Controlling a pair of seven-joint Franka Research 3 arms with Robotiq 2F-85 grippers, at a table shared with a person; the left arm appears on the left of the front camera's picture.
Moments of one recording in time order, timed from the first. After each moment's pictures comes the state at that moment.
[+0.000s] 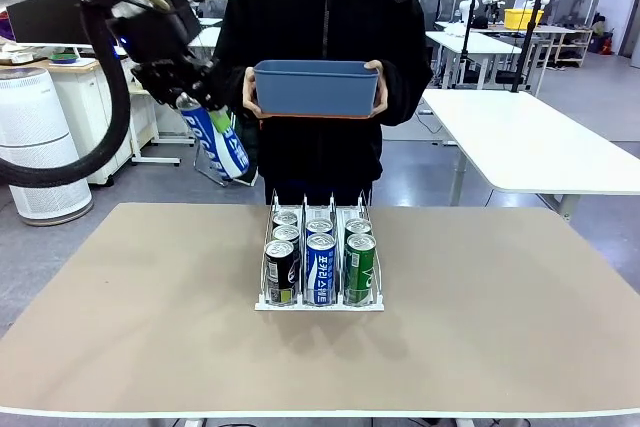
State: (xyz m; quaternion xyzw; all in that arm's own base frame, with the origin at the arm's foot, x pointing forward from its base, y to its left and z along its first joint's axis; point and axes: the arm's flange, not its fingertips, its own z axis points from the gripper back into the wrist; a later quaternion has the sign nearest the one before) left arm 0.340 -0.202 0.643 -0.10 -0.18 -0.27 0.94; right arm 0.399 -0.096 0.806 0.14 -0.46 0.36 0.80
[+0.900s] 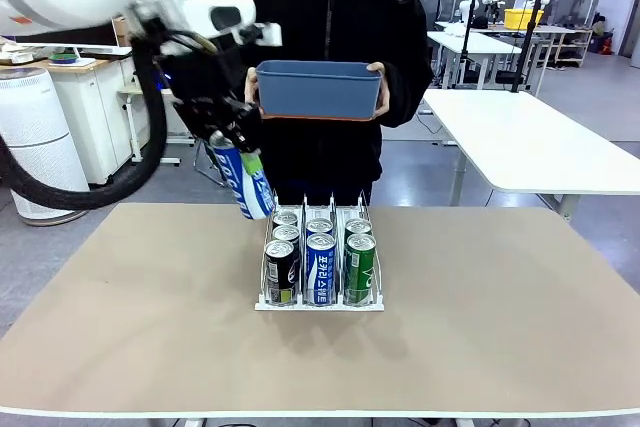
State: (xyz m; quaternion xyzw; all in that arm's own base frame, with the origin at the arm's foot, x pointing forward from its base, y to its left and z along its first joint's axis) left arm 0.332 -0.247 0.612 -0.09 -0.13 -0.33 0.93; right arm 0.399 -0.096 0.806 0.14 -0.46 0.36 0.80
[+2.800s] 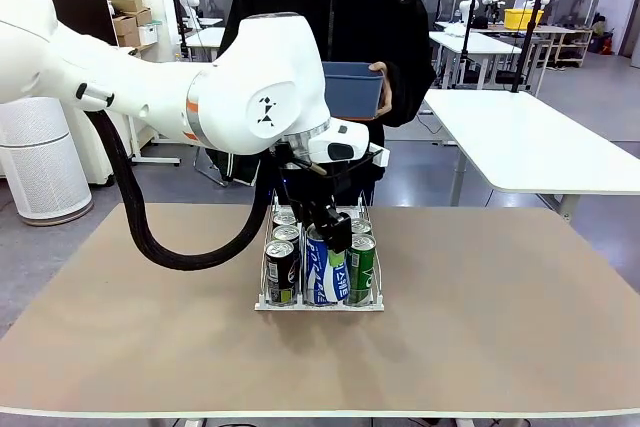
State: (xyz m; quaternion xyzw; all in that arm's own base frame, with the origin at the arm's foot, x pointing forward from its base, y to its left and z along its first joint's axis) left arm 0.356 -0.375 0.471 -0.08 -0.07 -0.49 0.86; right arm 0.398 -0.096 0.806 0.14 -0.46 0.36 0.80
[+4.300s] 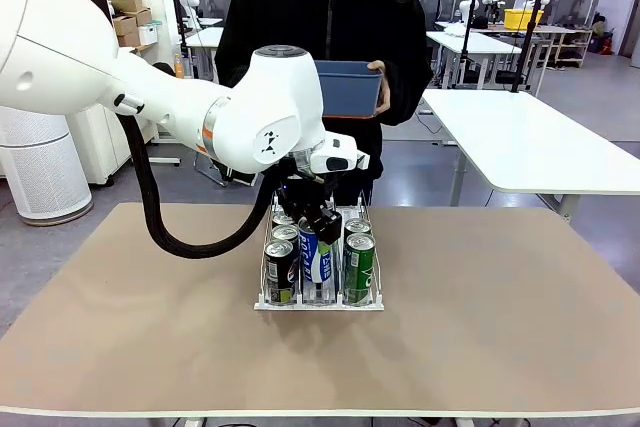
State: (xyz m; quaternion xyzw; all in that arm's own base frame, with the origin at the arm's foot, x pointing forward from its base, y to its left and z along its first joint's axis) left arm 0.428 -0.364 0.425 -0.02 -0.10 -0.42 0.90; right arm 0.398 -0.096 0.806 0.14 -0.46 0.36 0.80
